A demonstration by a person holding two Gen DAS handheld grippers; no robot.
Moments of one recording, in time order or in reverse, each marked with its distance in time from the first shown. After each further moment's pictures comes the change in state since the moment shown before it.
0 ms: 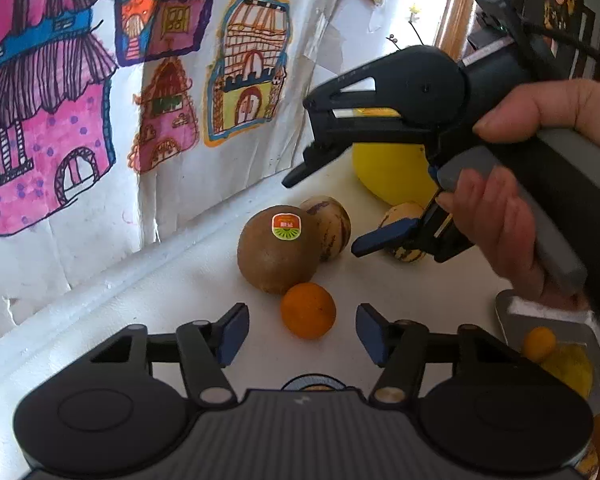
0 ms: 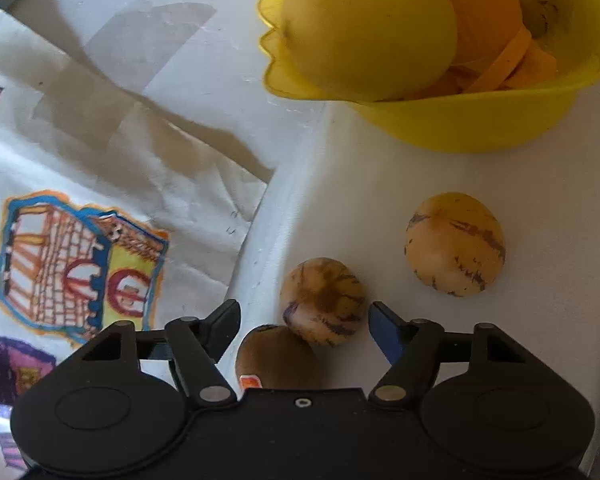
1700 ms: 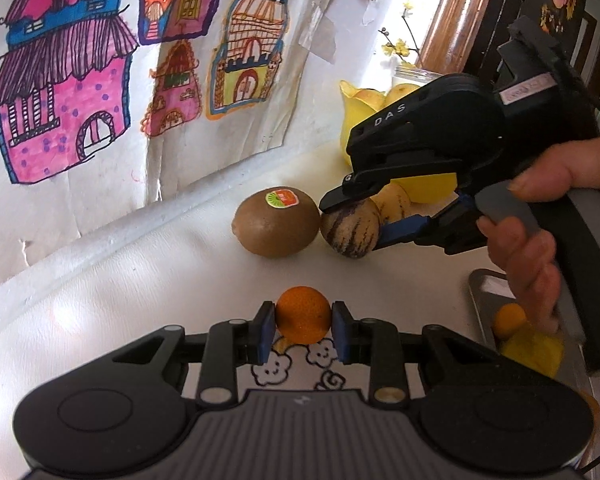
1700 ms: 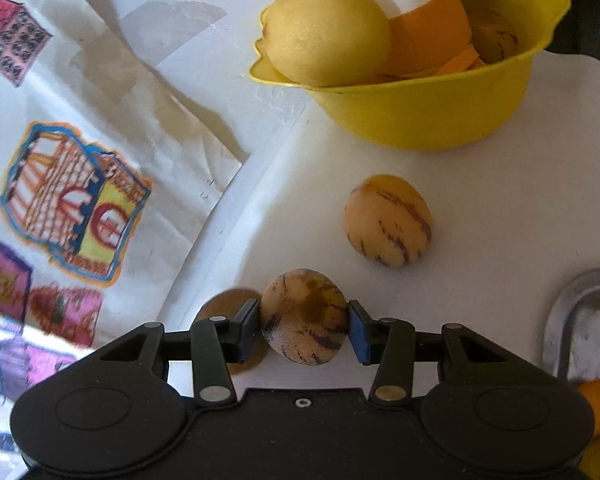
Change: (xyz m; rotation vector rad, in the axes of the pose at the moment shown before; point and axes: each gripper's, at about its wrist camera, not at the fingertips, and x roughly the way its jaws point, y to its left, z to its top) left arm -0.006 -0.003 -0.011 -0.031 0.036 -0.043; right arm -0.021 -0.010 -0.048 -0.152 -0.065 -0.049
